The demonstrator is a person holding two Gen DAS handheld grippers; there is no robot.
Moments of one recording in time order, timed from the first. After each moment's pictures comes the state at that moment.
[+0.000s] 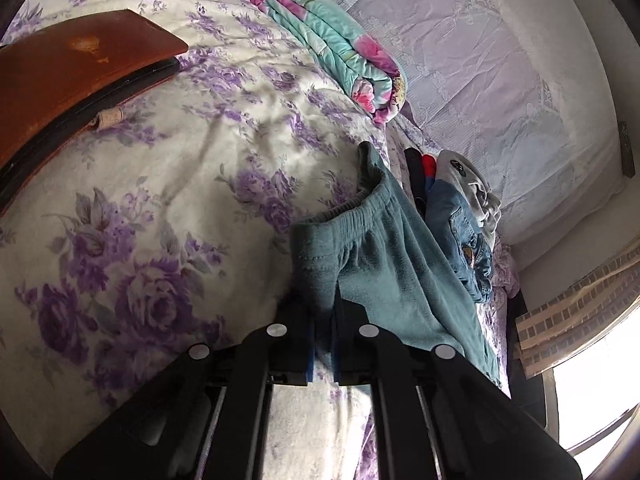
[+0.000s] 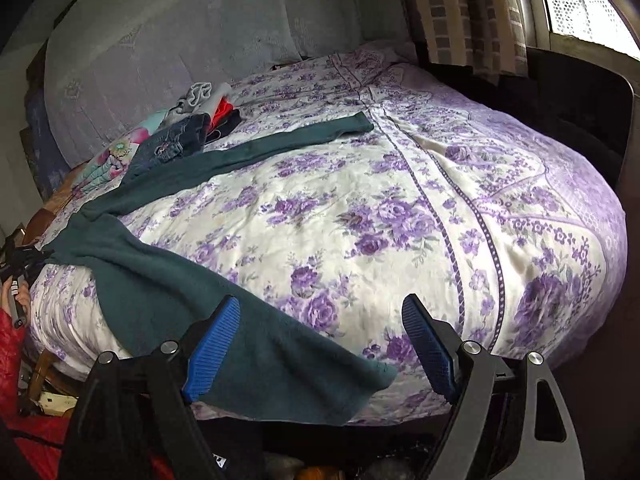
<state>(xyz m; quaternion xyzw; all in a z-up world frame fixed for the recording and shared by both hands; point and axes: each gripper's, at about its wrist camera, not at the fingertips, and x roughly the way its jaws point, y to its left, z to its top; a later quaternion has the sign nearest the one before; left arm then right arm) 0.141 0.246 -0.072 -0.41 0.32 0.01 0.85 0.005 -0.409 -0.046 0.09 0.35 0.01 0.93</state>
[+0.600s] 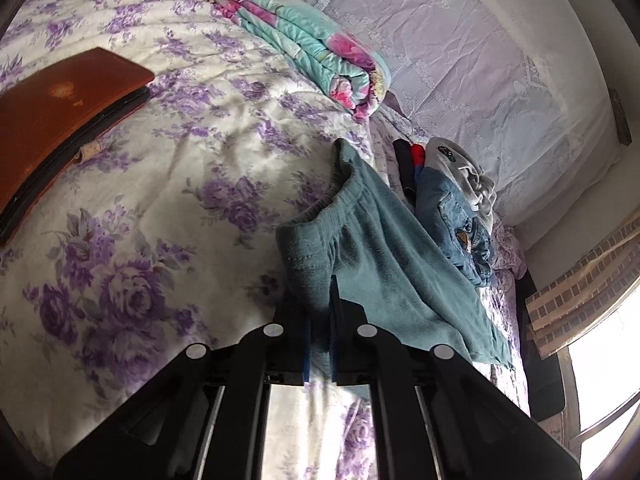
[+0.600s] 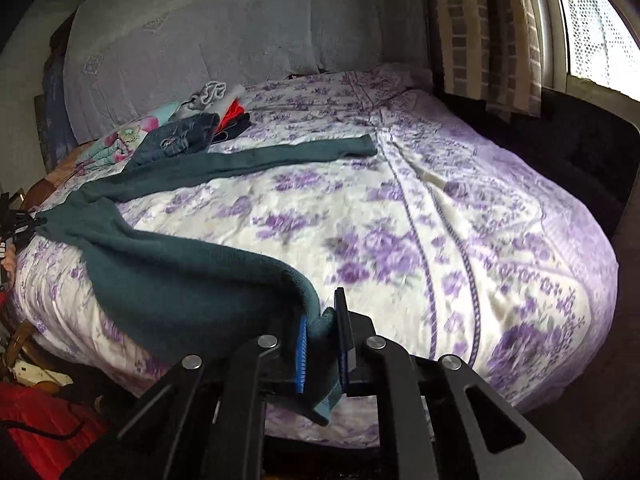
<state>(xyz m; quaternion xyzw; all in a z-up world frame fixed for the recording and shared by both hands) 0.139 0.228 -0.045 -0.37 0.32 -0.01 0.87 0.016 -0.417 -0.022 0.02 0.31 0.00 0.95</state>
